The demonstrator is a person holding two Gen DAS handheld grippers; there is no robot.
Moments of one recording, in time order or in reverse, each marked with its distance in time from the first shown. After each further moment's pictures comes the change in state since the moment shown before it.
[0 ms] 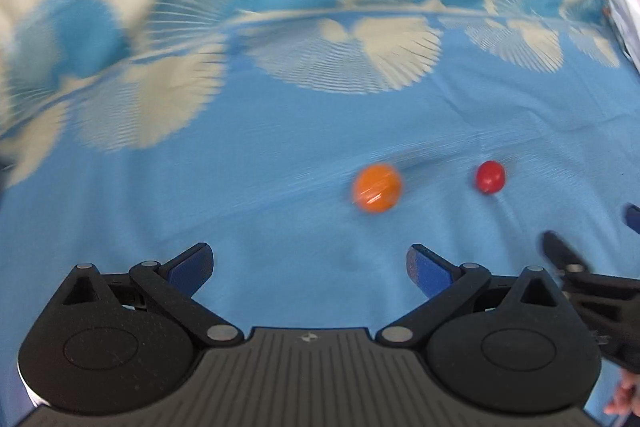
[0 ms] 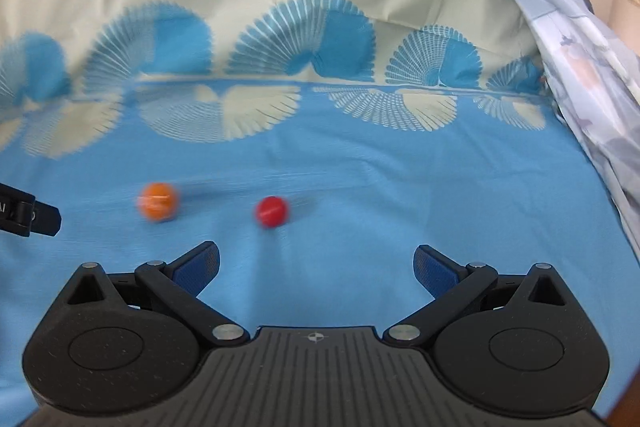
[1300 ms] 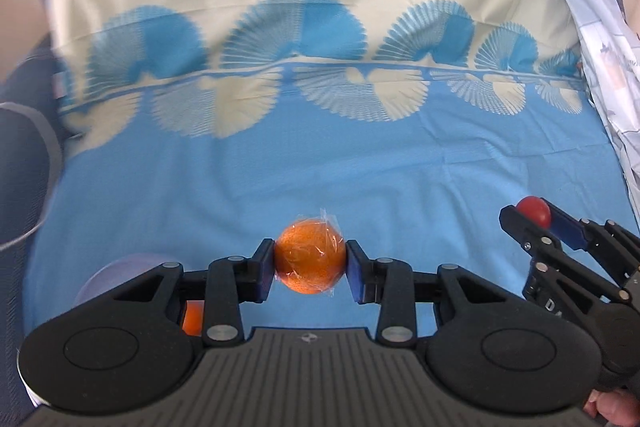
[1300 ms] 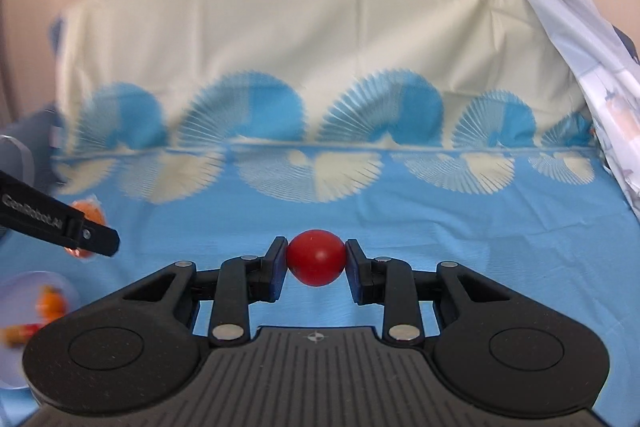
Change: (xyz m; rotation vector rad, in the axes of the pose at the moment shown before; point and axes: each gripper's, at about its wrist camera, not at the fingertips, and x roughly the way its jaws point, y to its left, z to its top) left arm -0.194 0.060 -0.087 -0.132 -0.109 0.003; right arm -0.126 0.035 0.016 -0.011 -0.165 0.244
